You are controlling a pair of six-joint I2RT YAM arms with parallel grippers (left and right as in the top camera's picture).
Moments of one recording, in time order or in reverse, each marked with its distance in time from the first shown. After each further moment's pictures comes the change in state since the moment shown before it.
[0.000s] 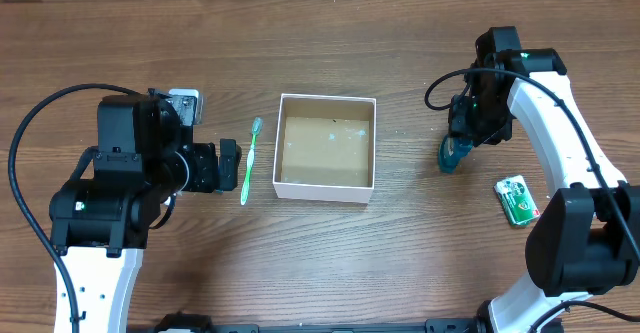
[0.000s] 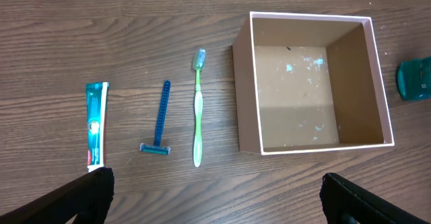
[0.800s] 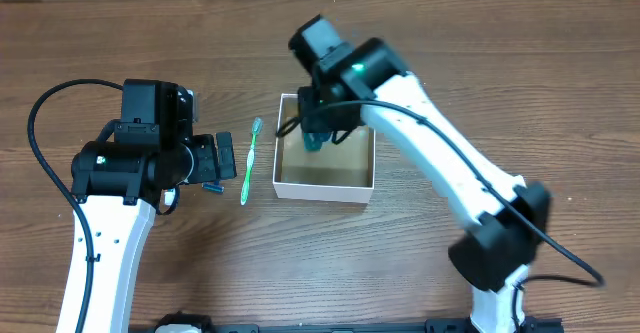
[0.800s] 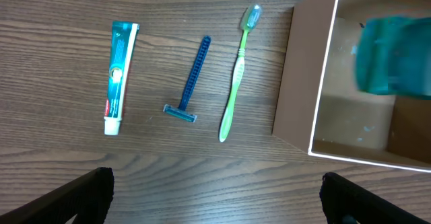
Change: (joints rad) left arm 0.000 0.146 0.004 -0.063 -0.133 -0.146; right arm 0.630 0.215 0.521 -0.076 0.031 0.352
